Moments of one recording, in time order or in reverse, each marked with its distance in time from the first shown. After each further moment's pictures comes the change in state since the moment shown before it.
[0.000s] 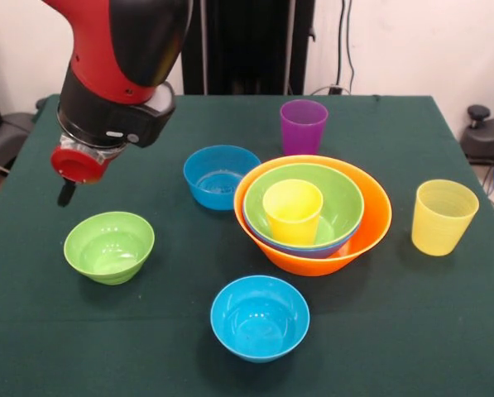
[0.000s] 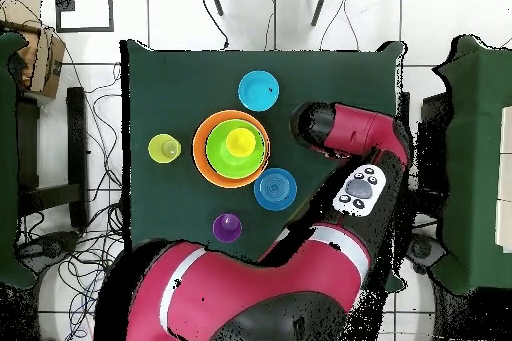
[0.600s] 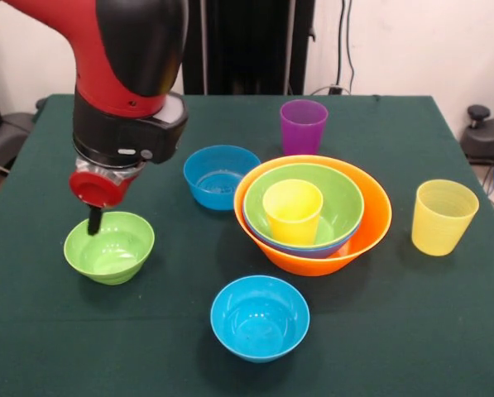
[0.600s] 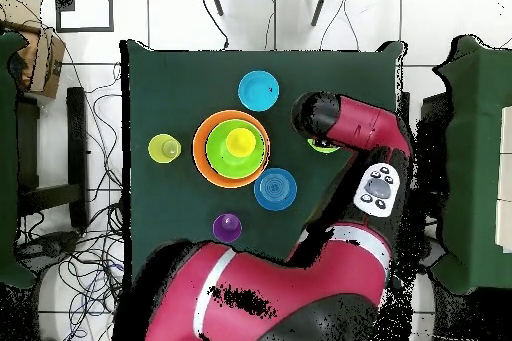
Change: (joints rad) arm -0.068 -0.039 0.157 -0.001 0.053 0.007 0.000
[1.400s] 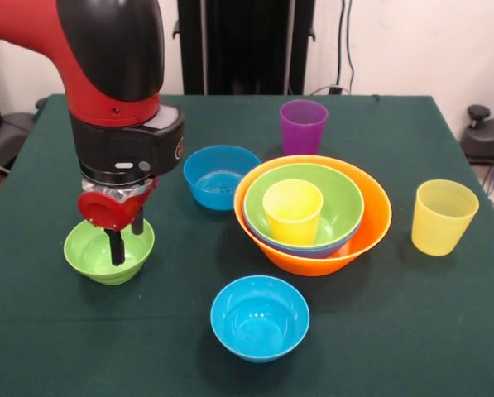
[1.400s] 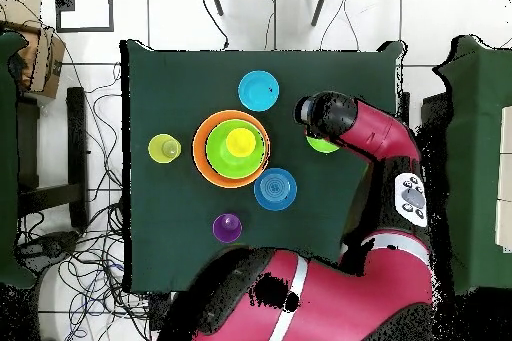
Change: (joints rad) arm -0.144 -0.064 0.248 0.084 0.015 -0.092 0.000
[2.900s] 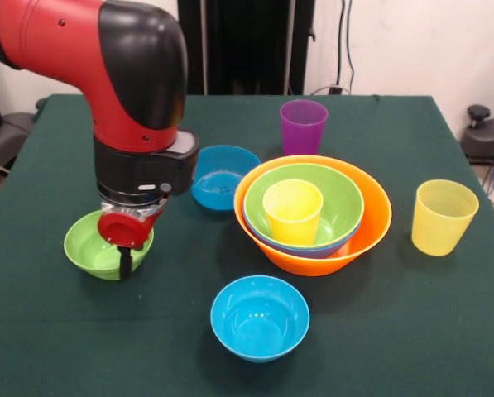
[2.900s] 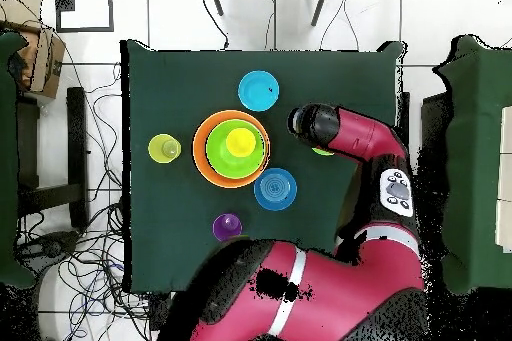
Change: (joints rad) arm -0.003 0.043 0.031 -0.005 -0.151 -0.102 -0.004
